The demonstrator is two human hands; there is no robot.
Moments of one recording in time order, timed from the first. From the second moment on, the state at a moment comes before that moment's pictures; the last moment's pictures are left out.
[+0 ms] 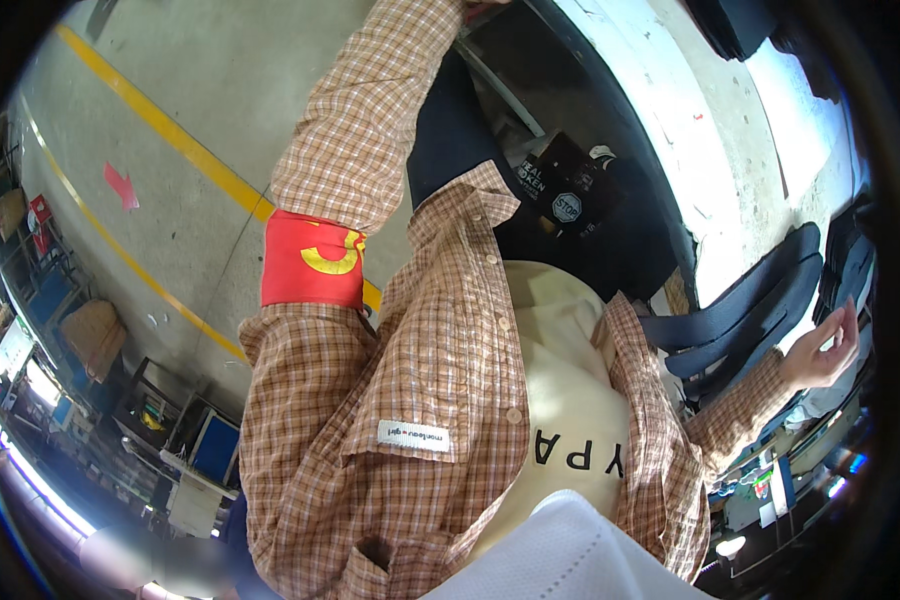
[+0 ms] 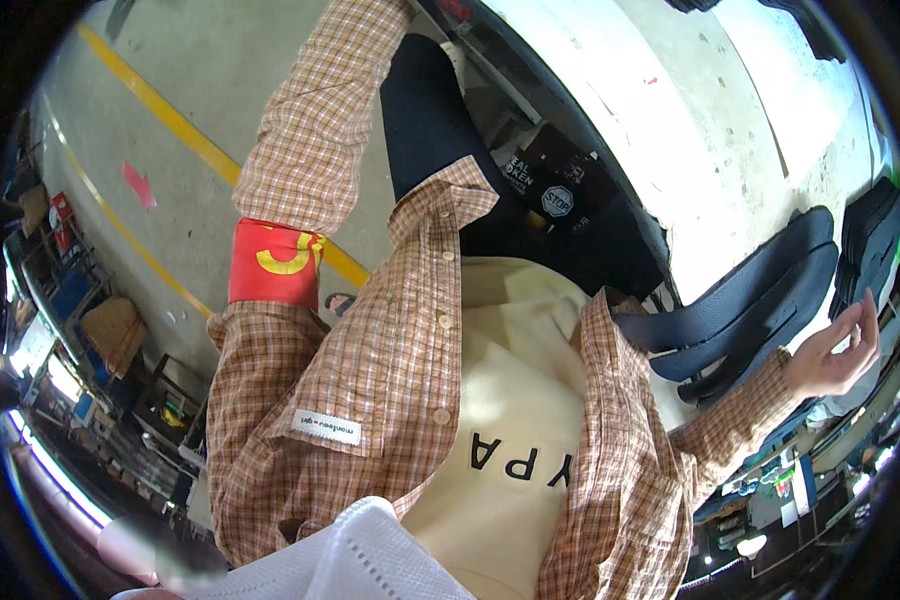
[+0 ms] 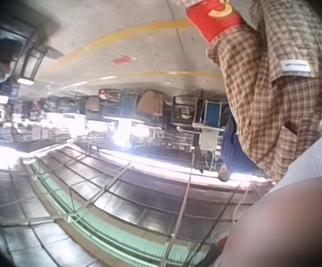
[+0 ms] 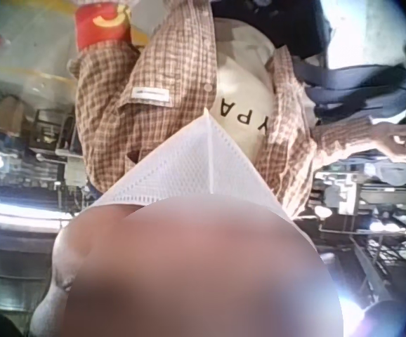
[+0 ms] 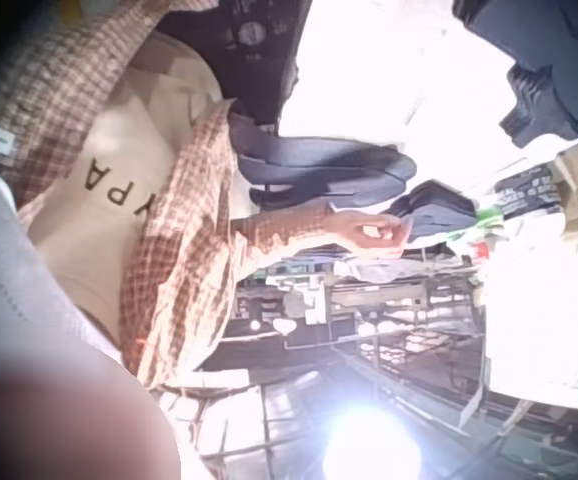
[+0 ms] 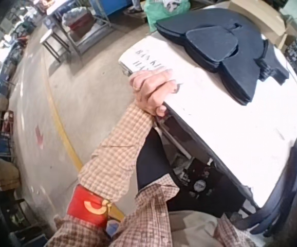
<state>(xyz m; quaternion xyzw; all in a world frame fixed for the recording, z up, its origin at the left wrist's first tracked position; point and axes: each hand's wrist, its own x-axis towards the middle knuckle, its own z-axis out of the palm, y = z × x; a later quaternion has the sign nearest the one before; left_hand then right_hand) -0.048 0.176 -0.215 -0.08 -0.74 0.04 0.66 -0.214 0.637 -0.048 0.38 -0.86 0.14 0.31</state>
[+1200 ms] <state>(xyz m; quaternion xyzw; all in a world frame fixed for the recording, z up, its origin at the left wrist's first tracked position) -0.093 0.542 -0.556 -0.54 0.22 0.68 0.45 -0.174 0.496 0.052 0.64 -0.73 -0.03 -0.26</state>
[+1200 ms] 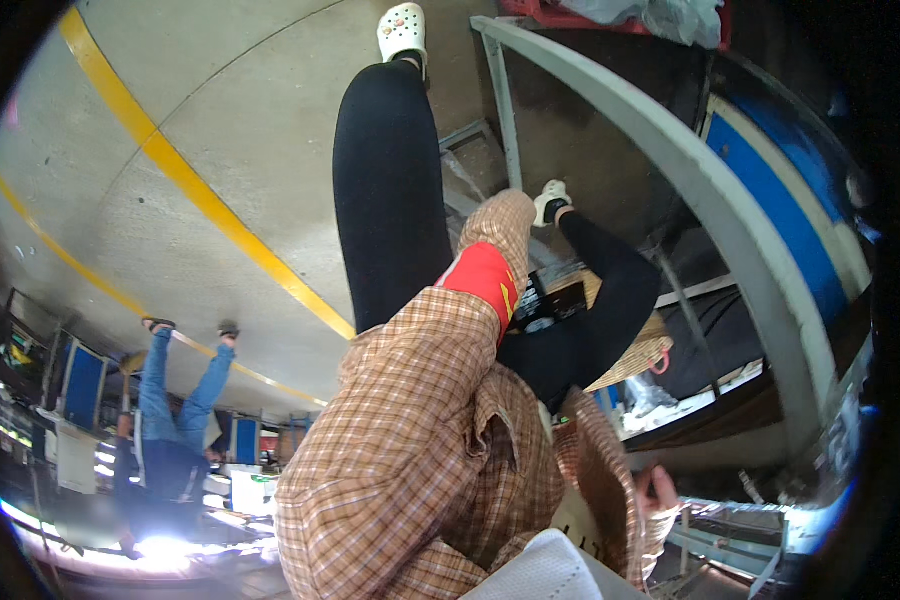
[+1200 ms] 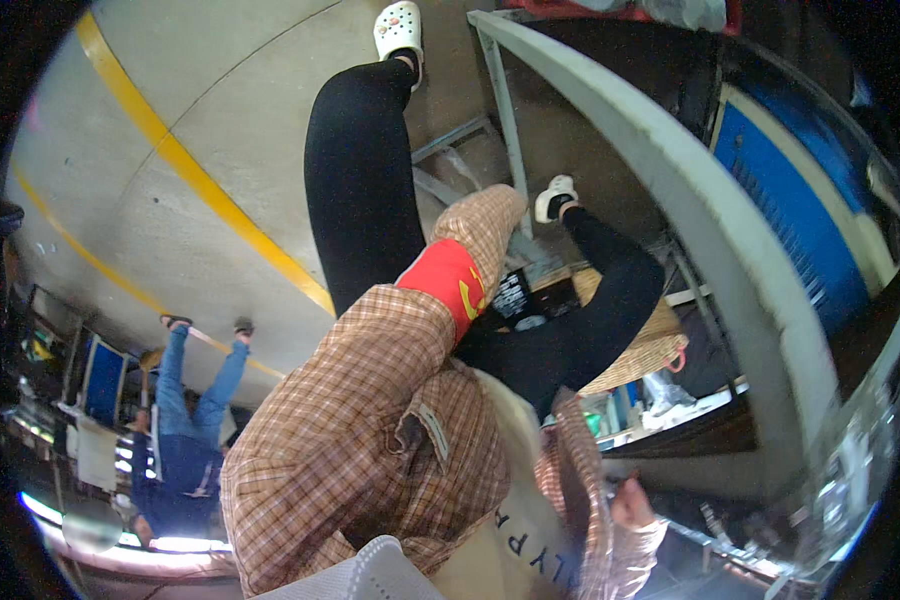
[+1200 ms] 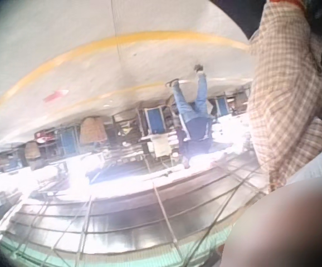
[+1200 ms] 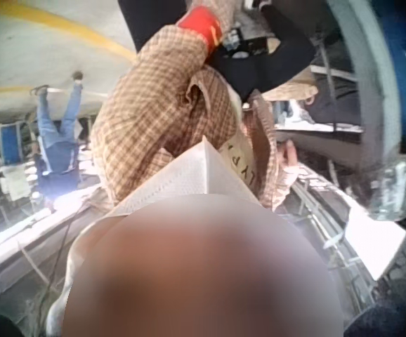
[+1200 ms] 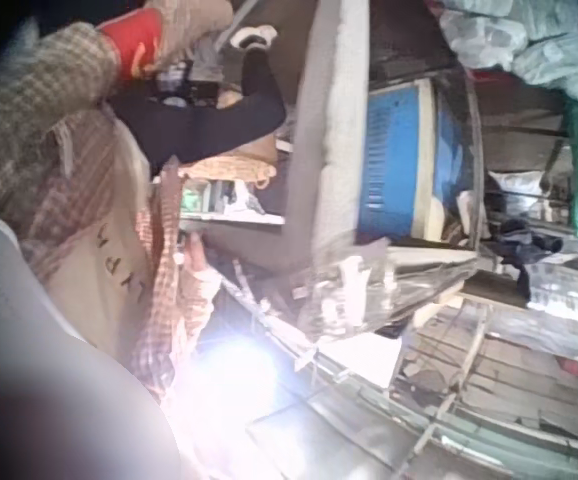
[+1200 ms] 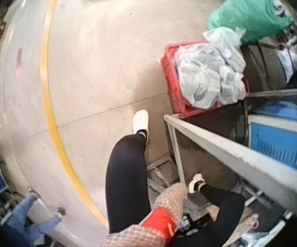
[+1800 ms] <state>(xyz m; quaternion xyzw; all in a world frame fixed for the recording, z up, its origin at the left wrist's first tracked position) -0.092 0.548 -0.548 -0.43 0.30 0.67 0.53 -0.160 0.490 0.049 0.60 -0.75 -0.04 -0.28</state>
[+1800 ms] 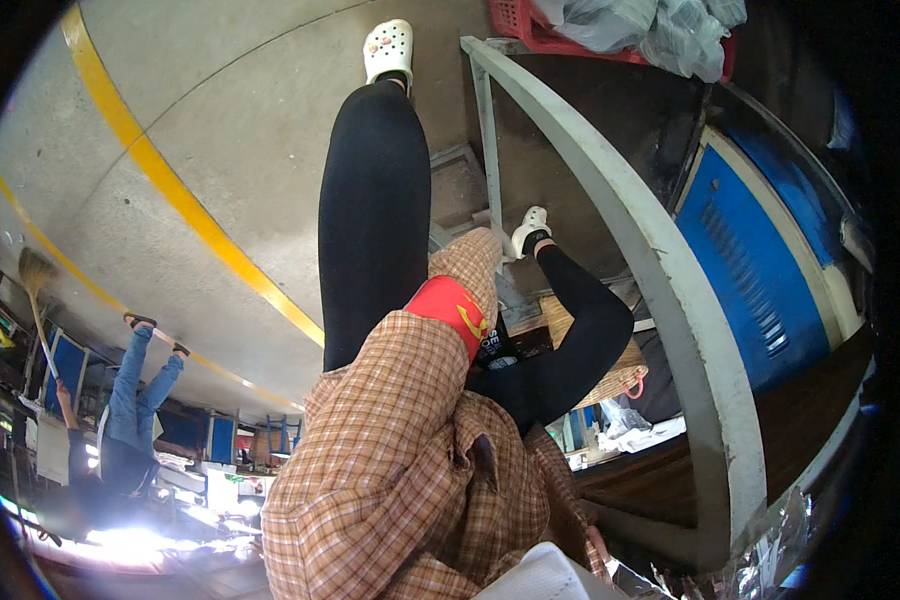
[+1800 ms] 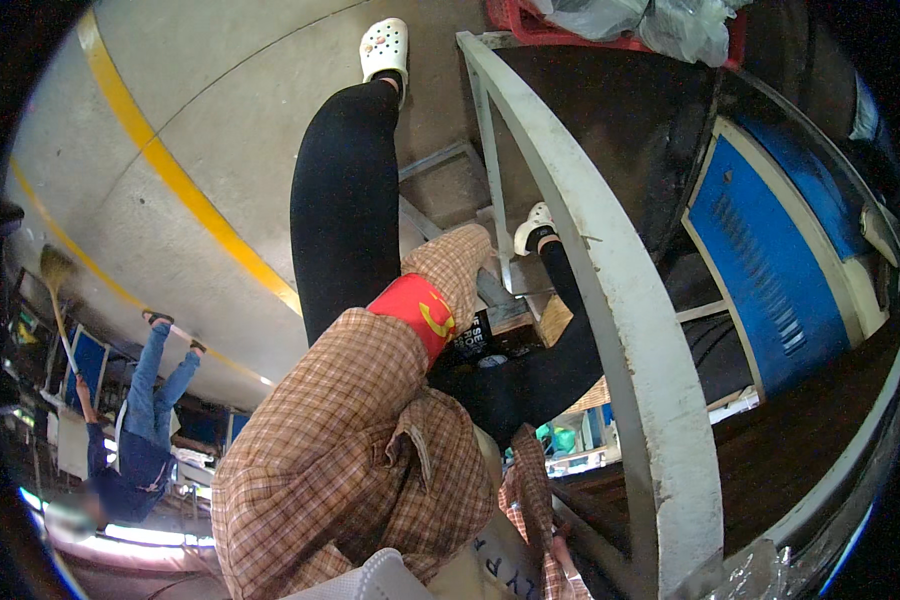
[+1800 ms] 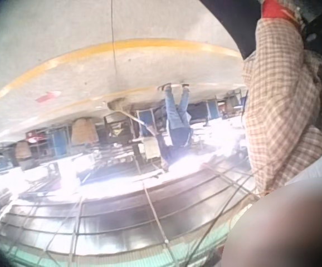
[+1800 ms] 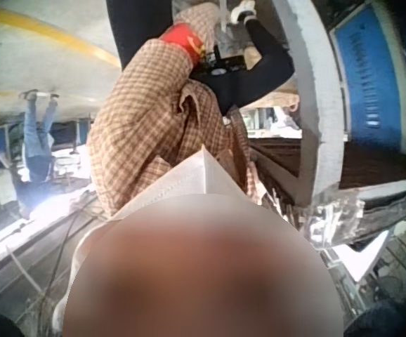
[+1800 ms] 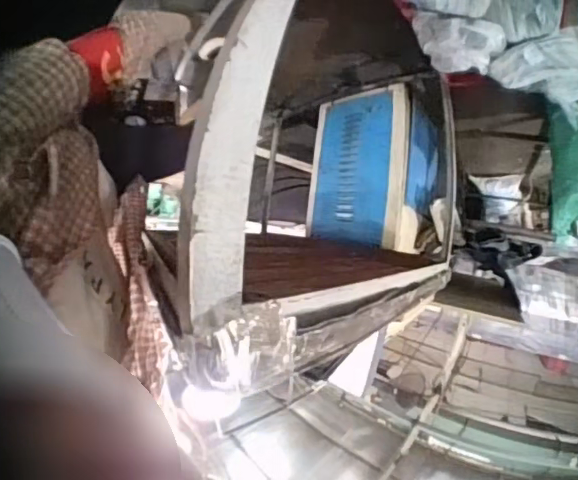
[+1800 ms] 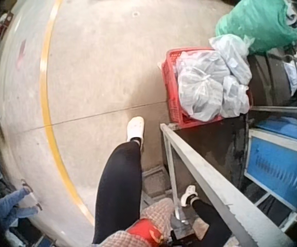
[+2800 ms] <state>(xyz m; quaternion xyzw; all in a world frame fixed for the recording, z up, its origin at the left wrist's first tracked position) -0.052 0.501 -0.410 -0.76 -0.02 0.57 0.30 -0.151 0.473 0.039 0.64 -0.75 0.03 -0.13</state>
